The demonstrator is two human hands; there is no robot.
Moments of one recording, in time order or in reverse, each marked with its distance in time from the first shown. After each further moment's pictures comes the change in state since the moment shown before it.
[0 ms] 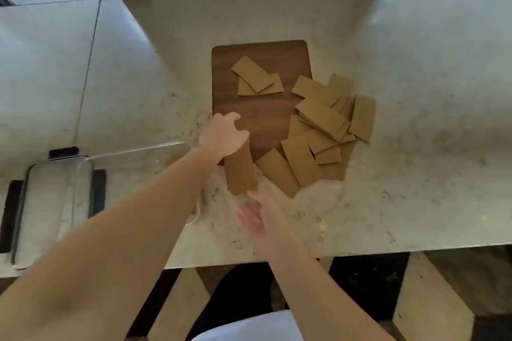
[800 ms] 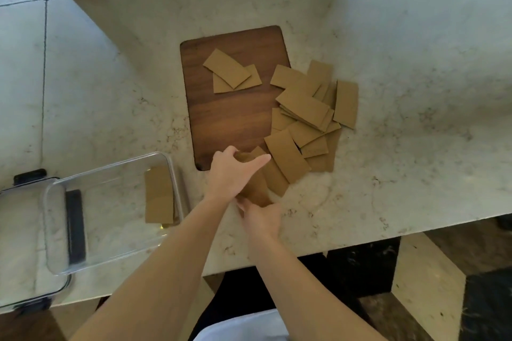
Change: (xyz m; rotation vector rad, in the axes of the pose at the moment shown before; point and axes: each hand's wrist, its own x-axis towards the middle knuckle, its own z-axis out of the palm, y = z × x) left_hand -0.031 -0.001 0.078 -0.318 -0.088 -0.133; right_hand 0.031 0.006 0.004 -0.234 0.375 -0.320
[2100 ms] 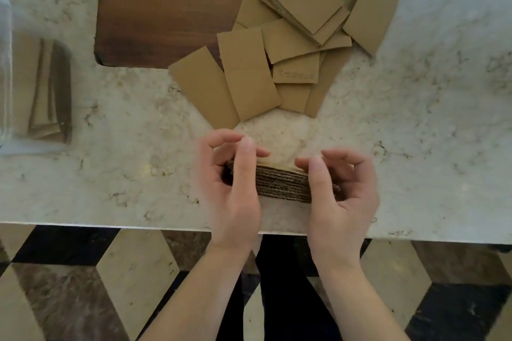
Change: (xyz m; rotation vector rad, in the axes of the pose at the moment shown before) left_hand -0.091 -0.010 0.199 -0.863 0.620 0.510; right_hand 0.096 -0.028 -0.194 -0.126 -0.230 -0.977
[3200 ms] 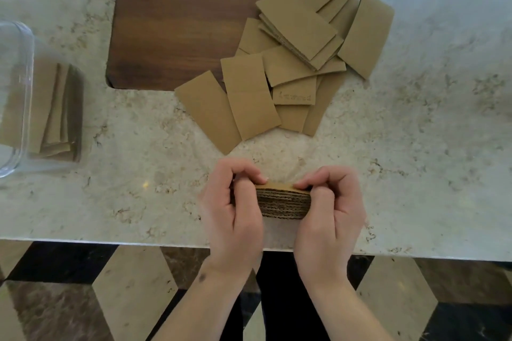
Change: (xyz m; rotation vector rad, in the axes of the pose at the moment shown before) left_hand -0.001 0.000 -0.007 0.248 -0.066 0.065; right_hand 0.000 0.008 0.014 -0.024 0.009 -0.058
